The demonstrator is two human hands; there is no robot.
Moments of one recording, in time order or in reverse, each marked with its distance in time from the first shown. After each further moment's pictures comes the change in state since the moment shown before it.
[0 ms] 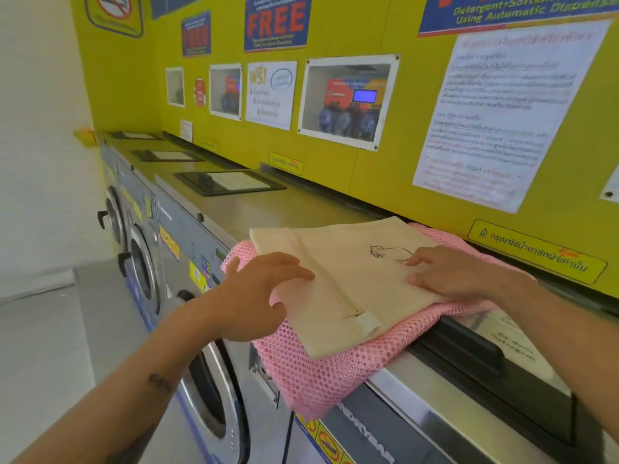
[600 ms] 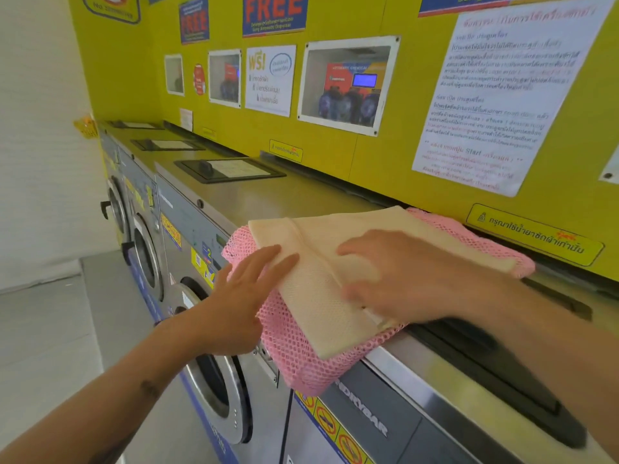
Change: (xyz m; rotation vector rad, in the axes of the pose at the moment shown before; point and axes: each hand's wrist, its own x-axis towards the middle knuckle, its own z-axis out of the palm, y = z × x) left_hand -0.021 -0.022 0.035 0.192 0.016 0.029; right_hand -0.114 -0.113 -0.008 -0.023 0.013 -0.357
